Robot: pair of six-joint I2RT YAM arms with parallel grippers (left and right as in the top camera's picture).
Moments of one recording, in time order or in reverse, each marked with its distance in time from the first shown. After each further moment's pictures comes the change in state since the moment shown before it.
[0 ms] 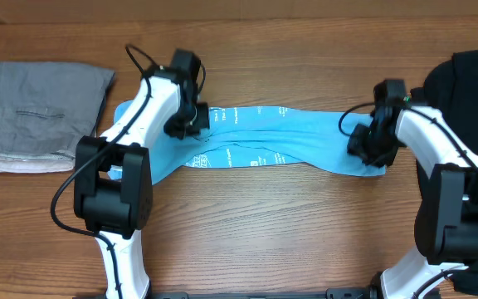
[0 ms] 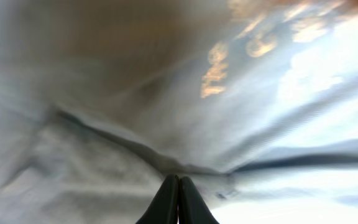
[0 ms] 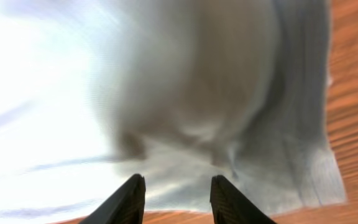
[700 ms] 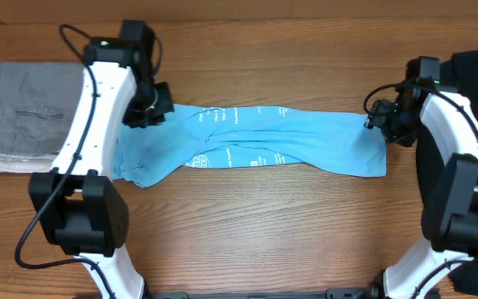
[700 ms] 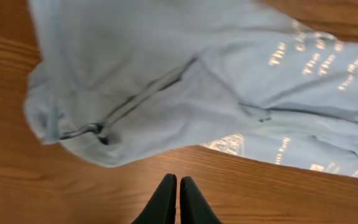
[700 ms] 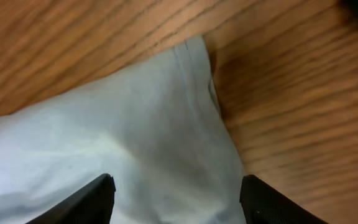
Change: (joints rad) left arm 0.169 -0.151 0.154 -0.327 -0.035 -0.047; right arm -0.123 0.090 0.132 0.078 -0.009 -0.117
